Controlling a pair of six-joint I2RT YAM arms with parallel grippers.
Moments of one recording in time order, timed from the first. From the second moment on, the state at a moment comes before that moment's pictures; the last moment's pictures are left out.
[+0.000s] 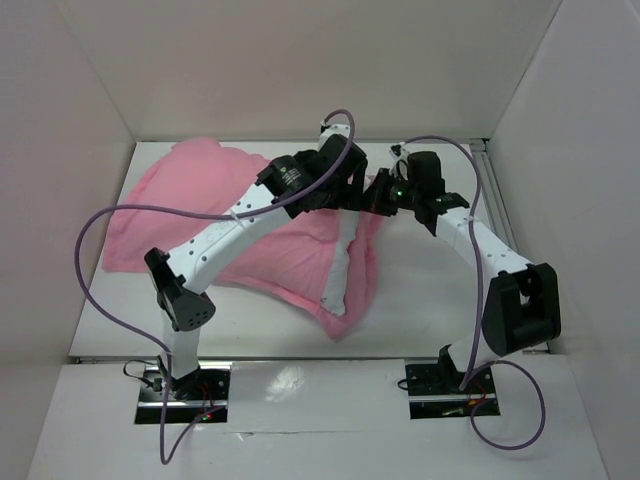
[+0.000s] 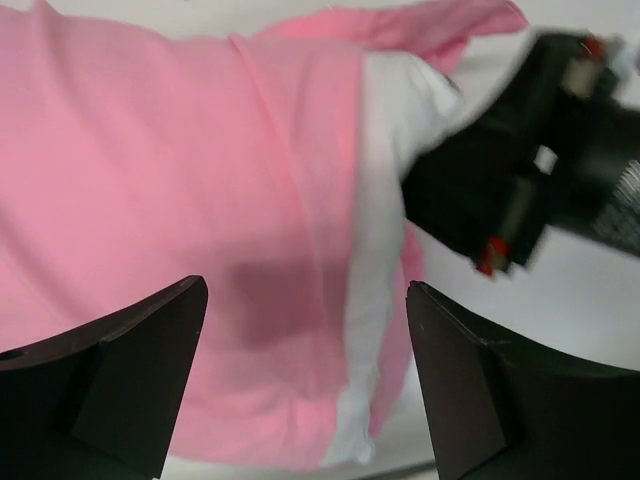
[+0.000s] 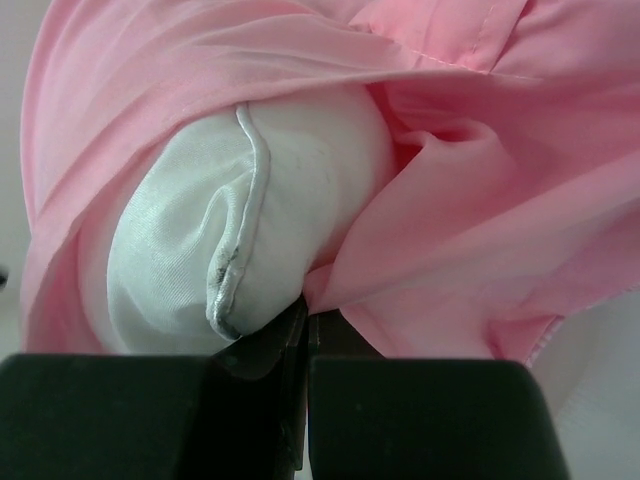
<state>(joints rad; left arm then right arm) -0.90 1.90 2.22 -1.11 -0.46 -0.57 0.26 1.49 1.13 -0.18 -0.53 0.59</state>
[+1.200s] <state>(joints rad) -0.67 2.02 1.81 -0.57 -0.11 -0.20 0.13 1.69 1.23 0.00 -0.63 0.80</state>
